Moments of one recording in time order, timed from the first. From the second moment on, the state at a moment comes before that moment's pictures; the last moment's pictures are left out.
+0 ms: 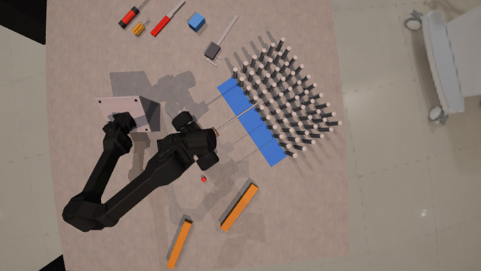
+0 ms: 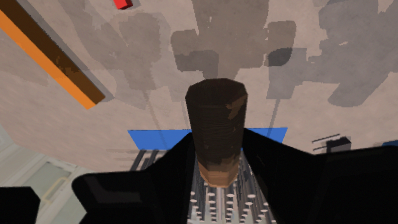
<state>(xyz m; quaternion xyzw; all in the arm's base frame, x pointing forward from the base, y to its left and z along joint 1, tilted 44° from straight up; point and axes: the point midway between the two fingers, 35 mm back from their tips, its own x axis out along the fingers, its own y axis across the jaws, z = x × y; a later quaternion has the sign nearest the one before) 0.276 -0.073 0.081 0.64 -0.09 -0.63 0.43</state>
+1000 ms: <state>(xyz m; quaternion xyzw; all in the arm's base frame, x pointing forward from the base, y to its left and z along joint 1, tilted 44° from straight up) 0.251 -0.154 0.000 0.63 -0.09 -0.63 0.44</state>
